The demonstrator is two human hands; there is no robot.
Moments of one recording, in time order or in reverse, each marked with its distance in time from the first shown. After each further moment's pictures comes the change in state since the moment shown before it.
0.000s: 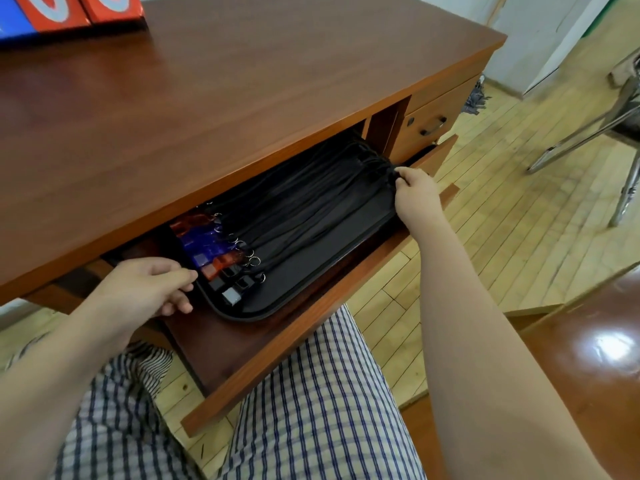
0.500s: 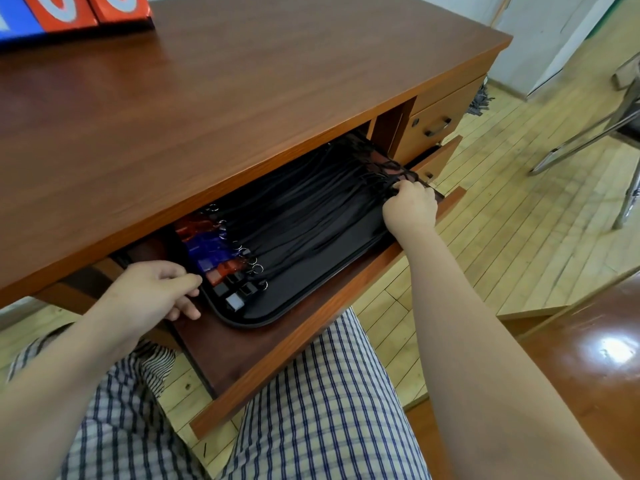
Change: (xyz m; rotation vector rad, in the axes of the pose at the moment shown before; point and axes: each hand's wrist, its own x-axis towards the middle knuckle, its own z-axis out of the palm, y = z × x) left_hand -0.001 -0.003 -0.002 0.114 -0.009 -0.023; right_hand -0.010 -0.004 0.016 -0.372 0.021 -0.020
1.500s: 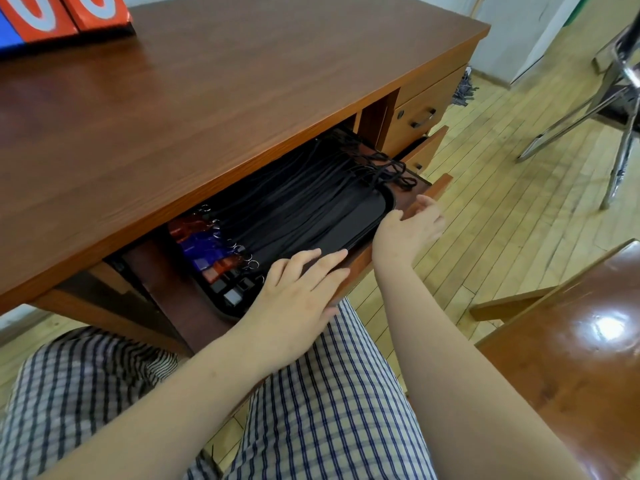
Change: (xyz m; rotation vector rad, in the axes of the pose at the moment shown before) left_hand -0.026 0.025 0.124 0.892 -0.017 1.095; right_hand -0.059 0.004 0.033 0.772 0.561 0.336
